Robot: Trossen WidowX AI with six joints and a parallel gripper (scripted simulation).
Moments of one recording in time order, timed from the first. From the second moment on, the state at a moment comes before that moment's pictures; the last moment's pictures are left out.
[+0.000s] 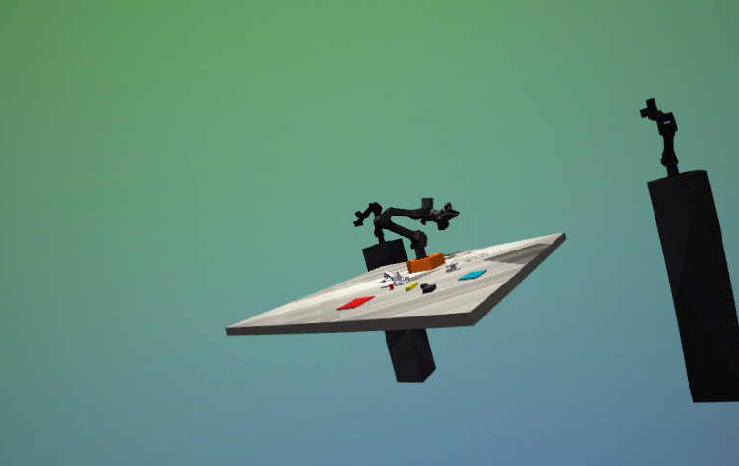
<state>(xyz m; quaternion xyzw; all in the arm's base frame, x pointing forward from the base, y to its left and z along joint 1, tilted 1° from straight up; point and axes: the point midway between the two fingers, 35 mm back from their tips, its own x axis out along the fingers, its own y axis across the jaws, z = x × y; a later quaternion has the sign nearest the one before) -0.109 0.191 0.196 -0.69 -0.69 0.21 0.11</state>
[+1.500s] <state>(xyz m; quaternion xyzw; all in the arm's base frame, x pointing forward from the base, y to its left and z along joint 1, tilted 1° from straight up) 0.002 0.239 0.163 -0.84 -0.46 0.26 0.08</state>
